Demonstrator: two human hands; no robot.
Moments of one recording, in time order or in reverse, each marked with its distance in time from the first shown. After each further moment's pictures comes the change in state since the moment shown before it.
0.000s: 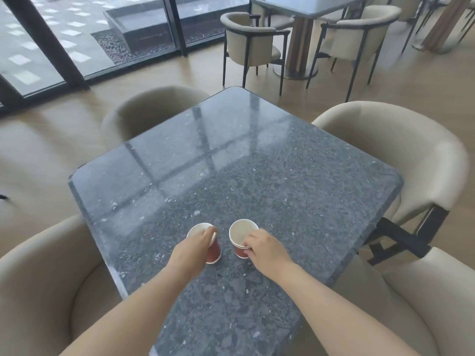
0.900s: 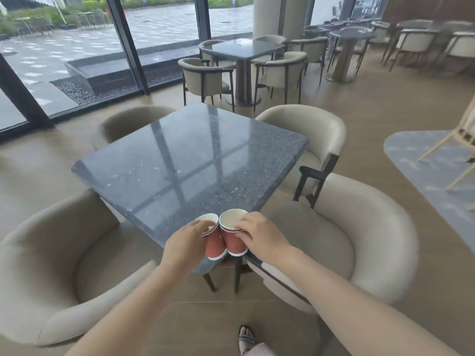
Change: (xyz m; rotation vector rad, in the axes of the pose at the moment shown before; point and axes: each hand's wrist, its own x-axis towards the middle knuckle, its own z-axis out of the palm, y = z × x) left_hand -0.344 0.053 0.045 -0.203 0.374 0.238; right_hand -0.333 -0.163 0.005 0.002 0.337 0.000
